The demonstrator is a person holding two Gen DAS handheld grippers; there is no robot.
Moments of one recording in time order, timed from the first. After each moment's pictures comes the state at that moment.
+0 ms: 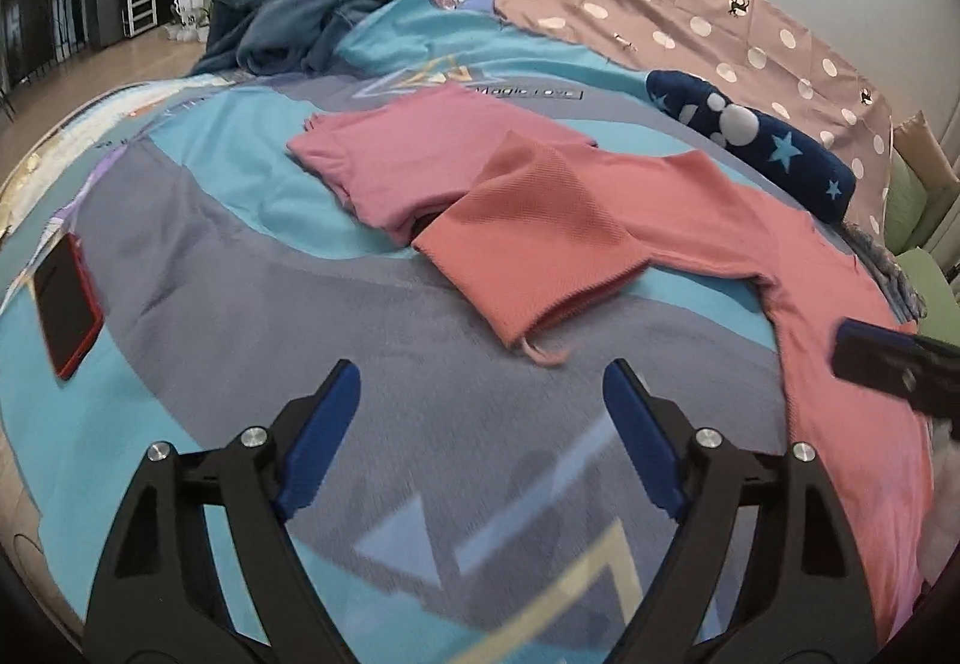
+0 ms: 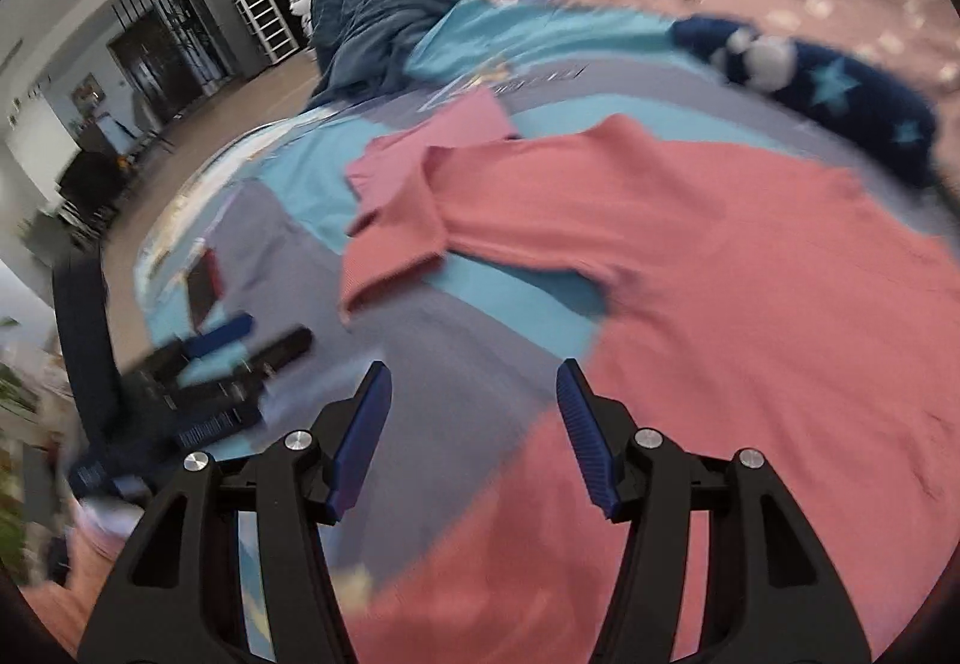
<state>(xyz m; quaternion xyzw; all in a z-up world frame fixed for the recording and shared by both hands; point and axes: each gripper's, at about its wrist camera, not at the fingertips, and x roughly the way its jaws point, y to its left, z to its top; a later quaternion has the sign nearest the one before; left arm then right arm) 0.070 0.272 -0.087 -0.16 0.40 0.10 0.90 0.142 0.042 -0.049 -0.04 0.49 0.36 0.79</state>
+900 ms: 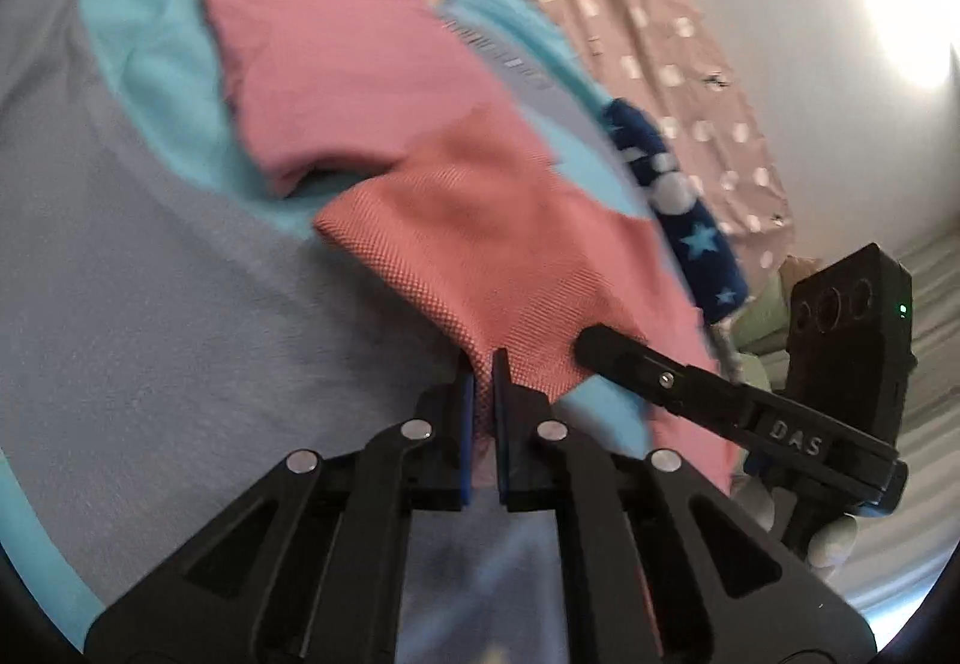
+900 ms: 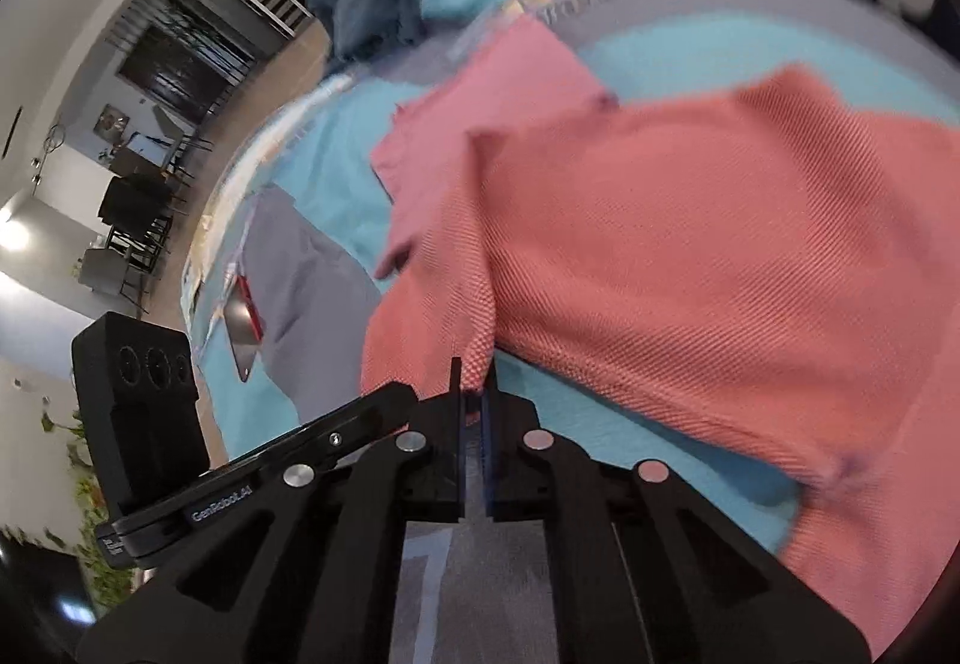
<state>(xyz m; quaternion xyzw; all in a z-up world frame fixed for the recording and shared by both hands) 0.126 0.313 -0.117 -0.42 0.39 -0.05 0.82 0.212 0.123 -0.087 0.02 0.57 0.39 0.72</state>
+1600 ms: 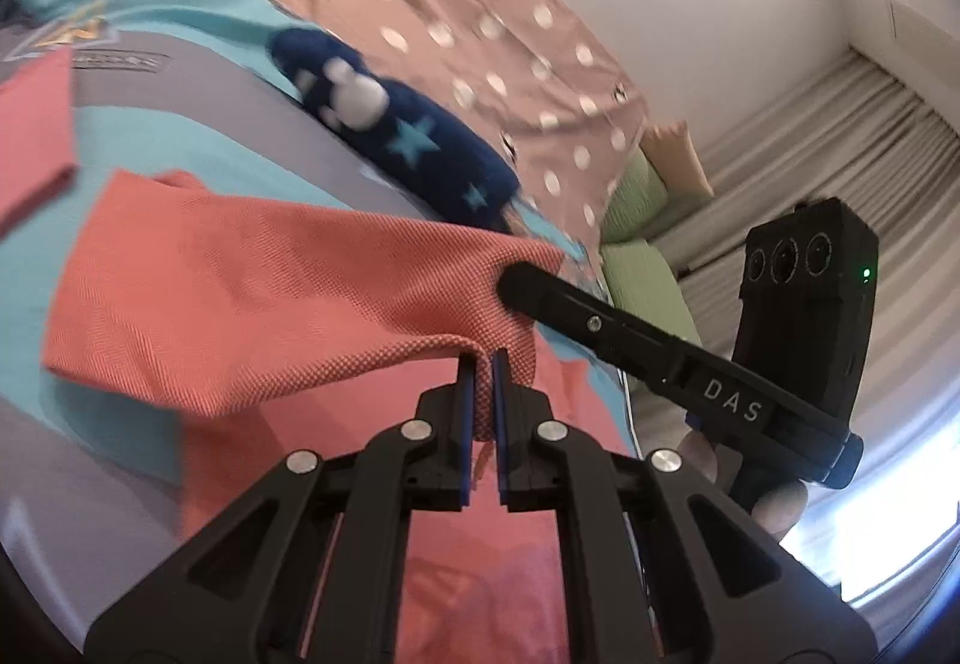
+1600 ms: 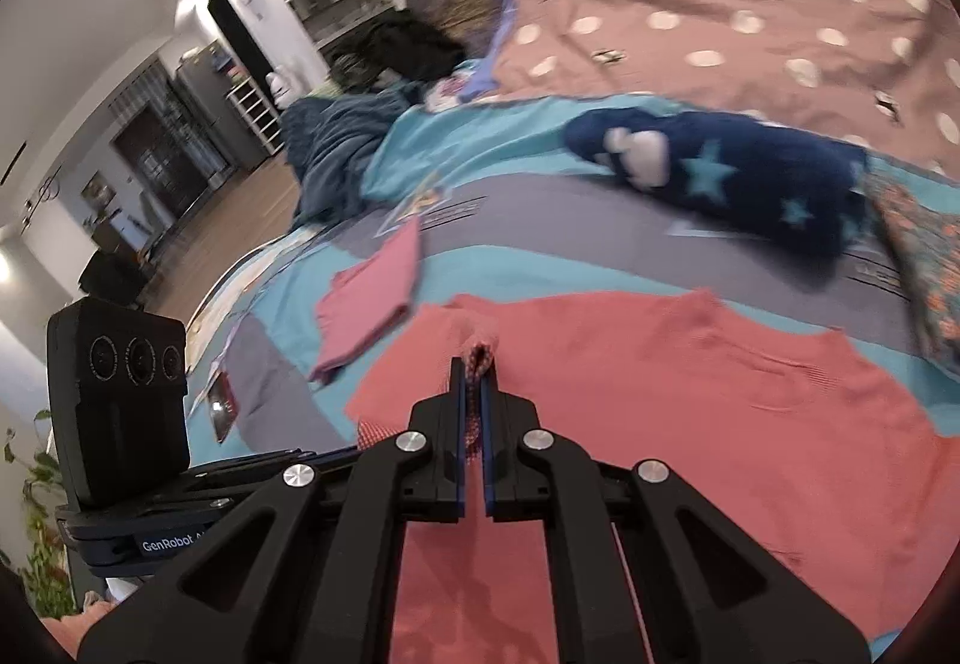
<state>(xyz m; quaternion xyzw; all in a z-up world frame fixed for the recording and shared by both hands) 0.215 0.079 0.002 -0.32 0.39 -0.24 0.83 0.246 -0.096 0.036 0.05 0.44 0.35 0.83</state>
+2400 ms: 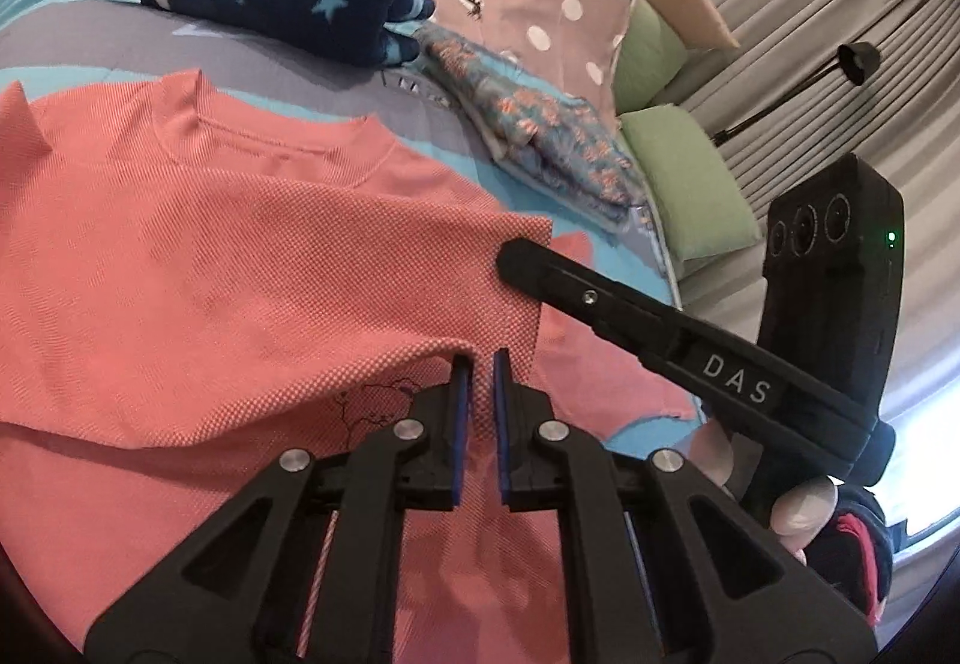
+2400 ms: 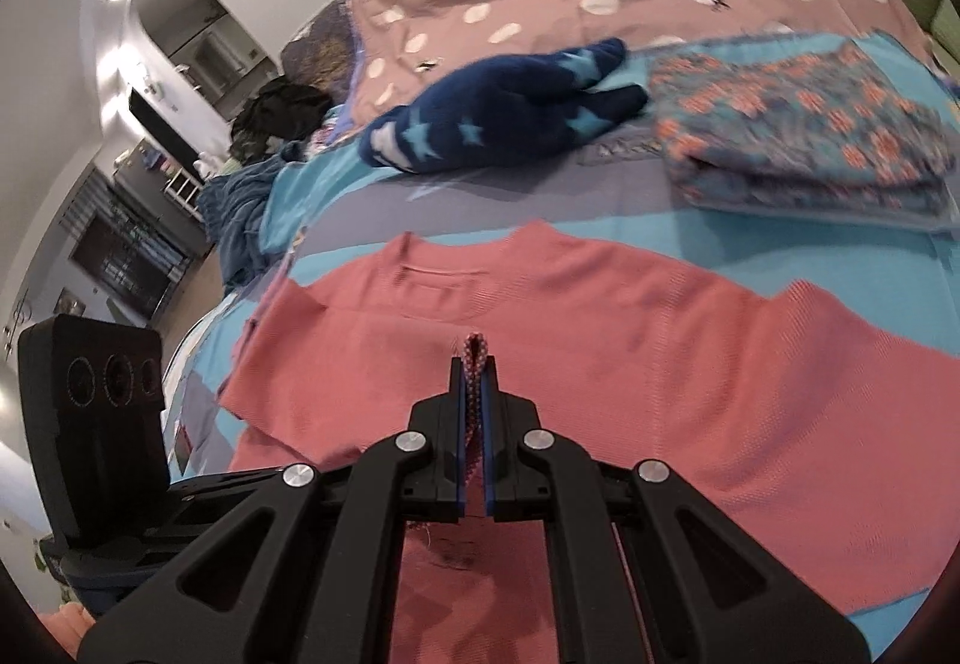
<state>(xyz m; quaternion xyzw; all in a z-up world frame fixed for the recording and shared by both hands) 0.251 -0.122 -0.069 -0.20 0.49 -0.25 0.81 0.265 -0.303 -0.050 0.15 0.46 0.25 0.84</state>
